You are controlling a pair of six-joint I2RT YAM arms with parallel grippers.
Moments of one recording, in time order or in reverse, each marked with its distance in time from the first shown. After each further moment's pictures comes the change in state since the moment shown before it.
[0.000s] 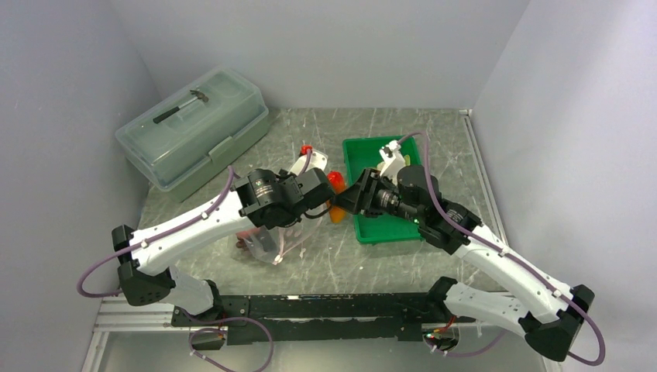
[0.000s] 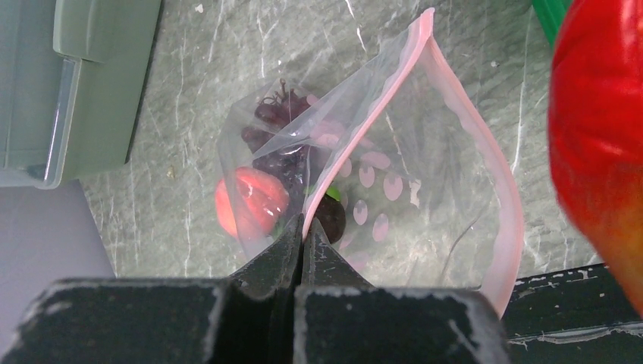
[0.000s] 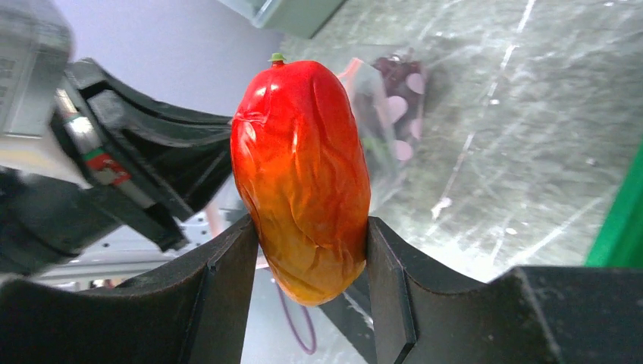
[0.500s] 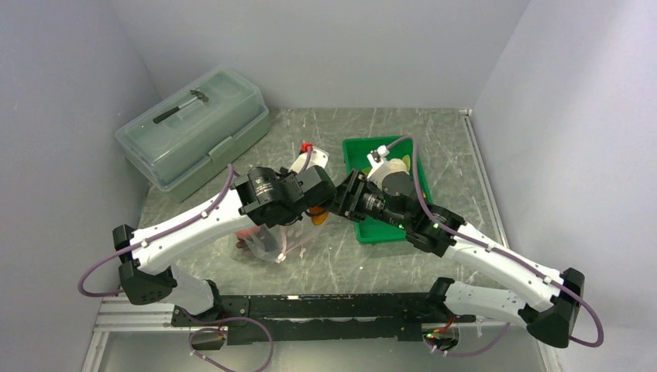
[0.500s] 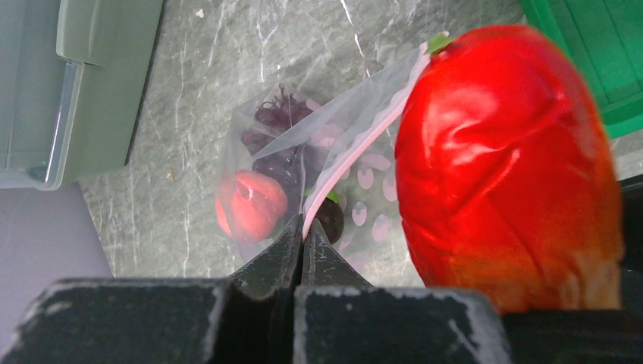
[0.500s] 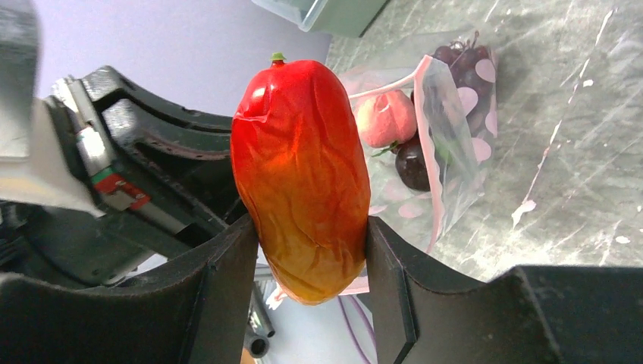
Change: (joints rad) left arm 0.000 0.014 0.032 -0.011 0.000 -0.002; right arm 0.135 0.051 -0.032 0.179 0.081 0.211
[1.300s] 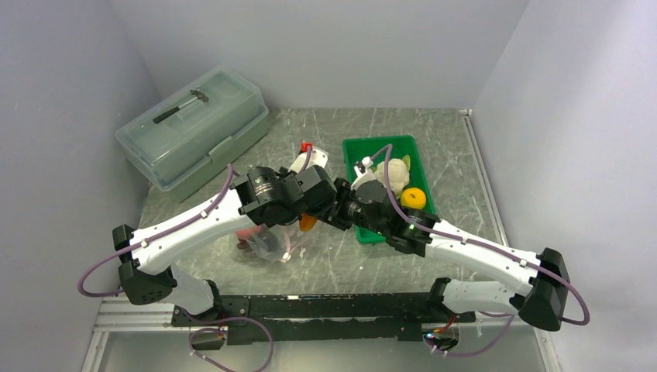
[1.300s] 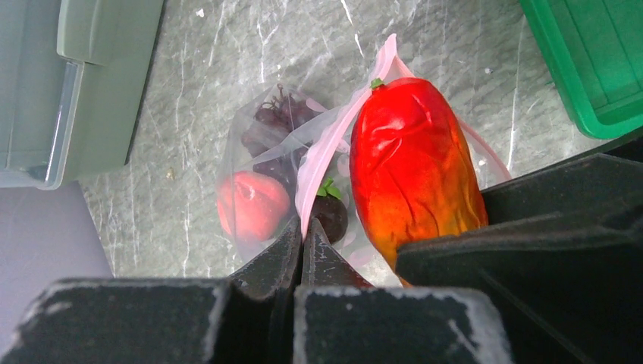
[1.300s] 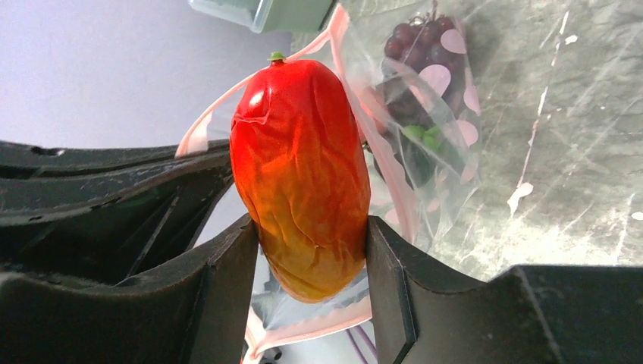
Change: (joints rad) left arm 0.000 0.000 0.007 -0.006 0.000 -0.004; right arm 0.098 0.130 -0.039 0.059 0.138 0.134
